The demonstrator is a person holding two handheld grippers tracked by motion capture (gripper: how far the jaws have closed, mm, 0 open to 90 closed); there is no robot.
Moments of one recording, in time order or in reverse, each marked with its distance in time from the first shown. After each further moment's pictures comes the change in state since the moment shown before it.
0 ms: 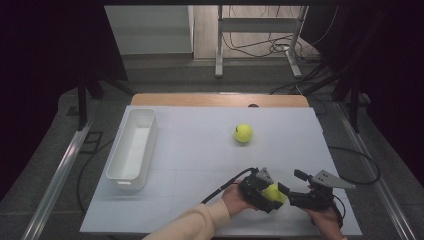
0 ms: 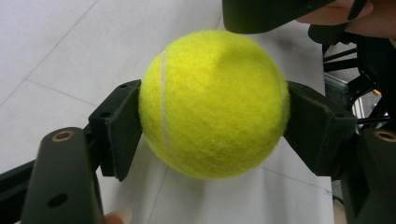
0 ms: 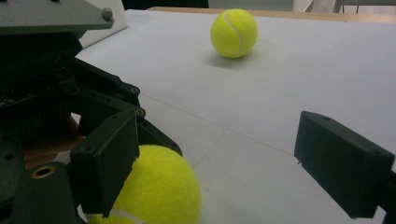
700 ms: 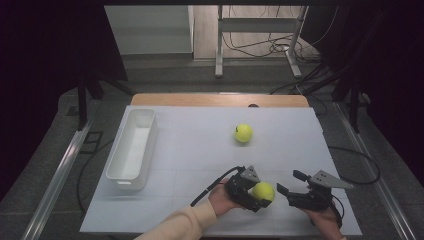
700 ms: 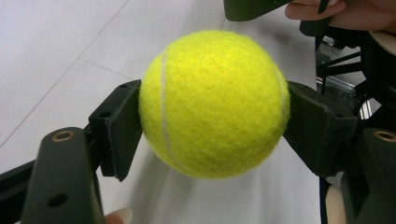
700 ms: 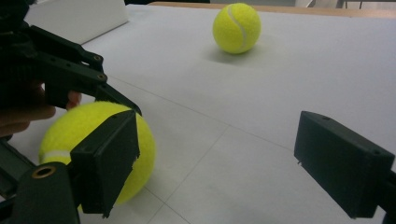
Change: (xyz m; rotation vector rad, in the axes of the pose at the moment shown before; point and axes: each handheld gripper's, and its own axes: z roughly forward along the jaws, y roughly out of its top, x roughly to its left) left arm 0.001 -0.018 -0.039 -0.040 0.035 0.000; right arm 0.001 -0.001 0.002 0.020 0.003 -0.007
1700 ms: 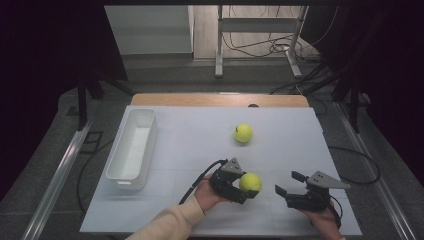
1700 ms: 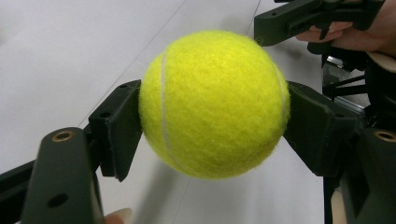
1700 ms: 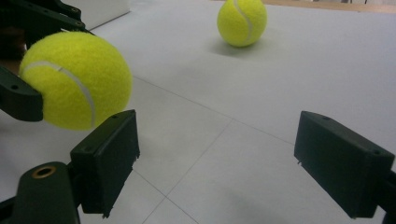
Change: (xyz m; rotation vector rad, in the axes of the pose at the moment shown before) left arm 0.015 -0.010 -0.040 -0.078 0.045 -0.039; right arm 0.002 -0.002 0.003 0.026 0.005 -0.023
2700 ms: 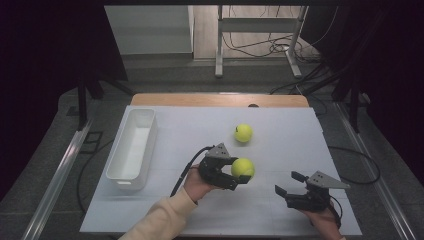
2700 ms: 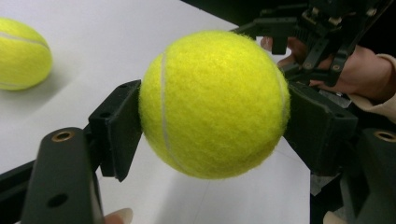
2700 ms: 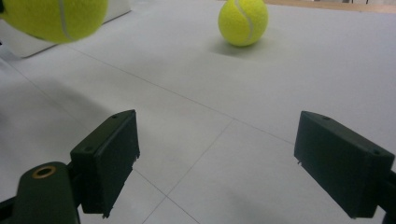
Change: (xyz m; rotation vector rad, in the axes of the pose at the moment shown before) left arm 0.013 0.020 -0.051 -0.108 0.027 -0.025; right arm 0.000 0.000 0.000 0.001 0.003 -0.003
